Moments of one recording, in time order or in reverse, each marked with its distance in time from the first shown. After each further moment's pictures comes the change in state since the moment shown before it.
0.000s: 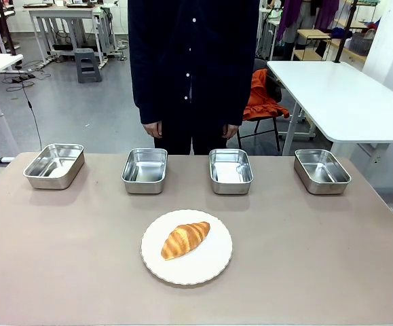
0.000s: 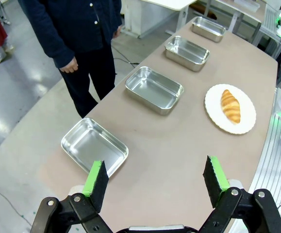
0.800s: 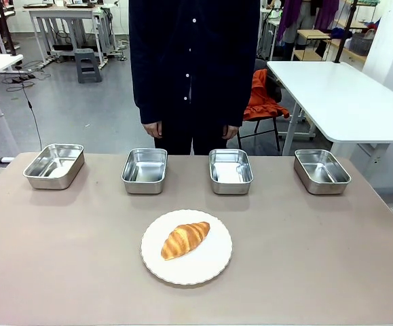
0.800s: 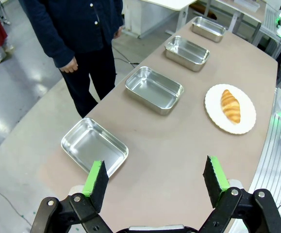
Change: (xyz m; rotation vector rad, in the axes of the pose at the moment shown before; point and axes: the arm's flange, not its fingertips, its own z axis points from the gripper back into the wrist) left arm 0.000 0.000 0.000 0.000 0.000 0.000; right arm 0.000 0.000 0.000 0.000 0.000 0.000
